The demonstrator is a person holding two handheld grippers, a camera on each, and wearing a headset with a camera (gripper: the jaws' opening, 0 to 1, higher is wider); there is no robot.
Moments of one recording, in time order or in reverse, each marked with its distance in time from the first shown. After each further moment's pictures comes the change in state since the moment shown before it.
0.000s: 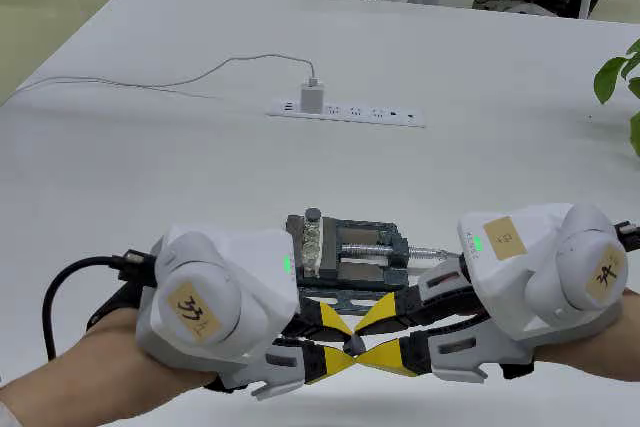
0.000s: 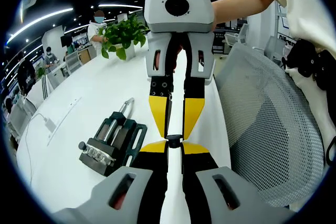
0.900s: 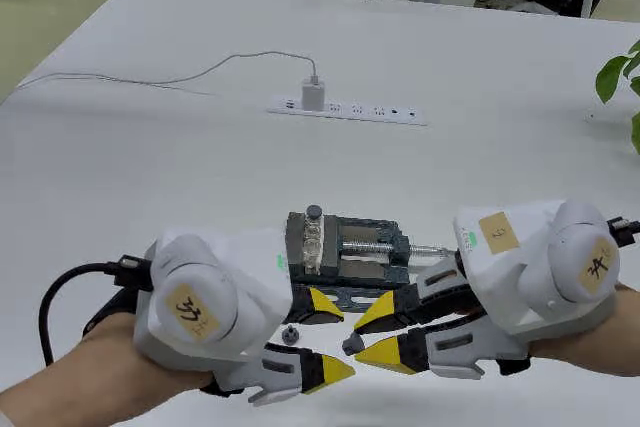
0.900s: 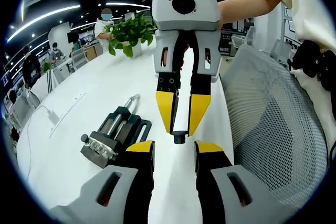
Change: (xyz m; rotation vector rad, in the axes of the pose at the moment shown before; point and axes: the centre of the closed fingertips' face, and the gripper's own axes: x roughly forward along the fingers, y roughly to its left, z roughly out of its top) left arm -0.002 0.007 -0.009 -0.044 -0.006 0.057; right arm 0.003 0.002 -0.002 0.020 0.012 0.010
